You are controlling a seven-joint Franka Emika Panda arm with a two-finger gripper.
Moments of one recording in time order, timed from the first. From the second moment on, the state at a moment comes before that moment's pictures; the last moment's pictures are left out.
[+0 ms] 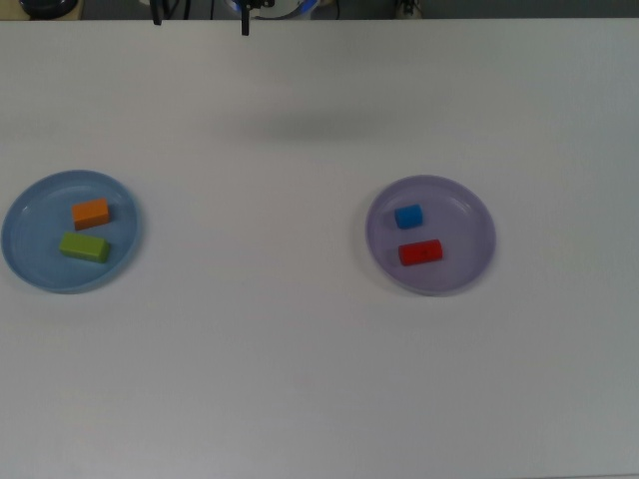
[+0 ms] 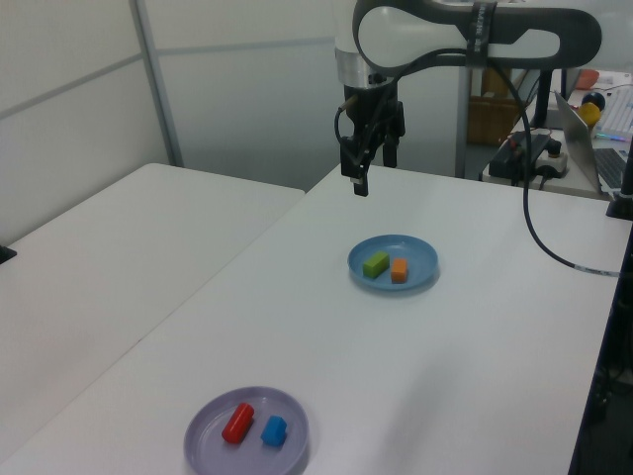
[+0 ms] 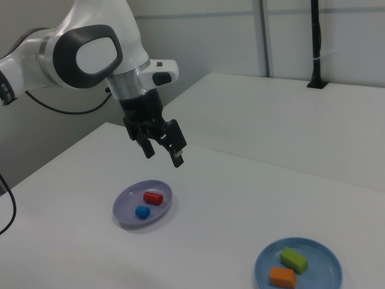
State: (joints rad) arm -0.14 0.00 0.11 -1.54 -0.09 1.57 0.03
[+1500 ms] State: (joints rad) arm -0.12 -0.01 0.08 -1.52 -0.07 1.48 0.11
